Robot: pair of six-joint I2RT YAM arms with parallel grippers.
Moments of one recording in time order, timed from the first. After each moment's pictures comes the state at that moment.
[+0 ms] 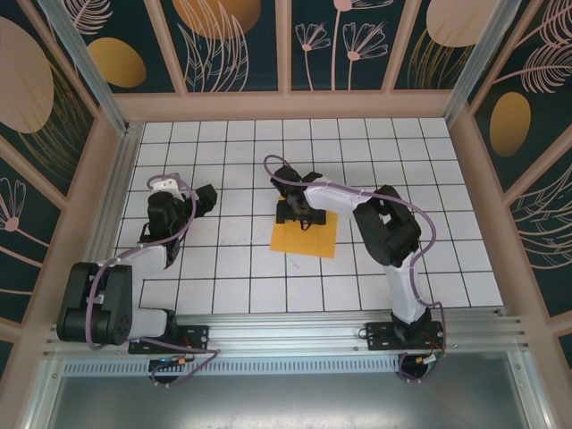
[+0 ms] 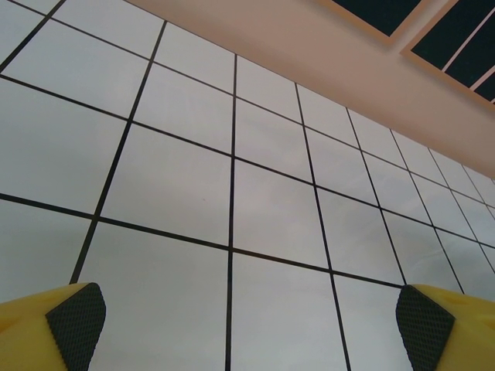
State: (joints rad) left arm -0.08 1.34 0.42 0.56 0.14 -0.50; right arm 0.75 2.09 1.50 -0.77 0.16 0.72
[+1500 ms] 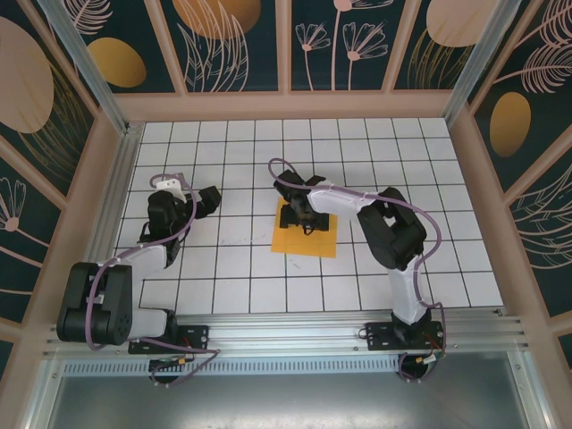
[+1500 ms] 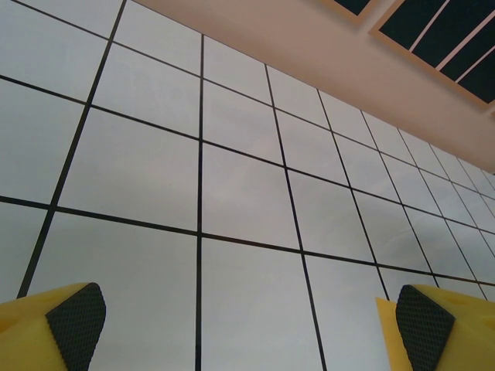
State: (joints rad) left arm -0.08 1.34 0.43 0.55 0.23 -0.50; right arm 0.75 2.04 1.43 -0.77 0.14 0.77
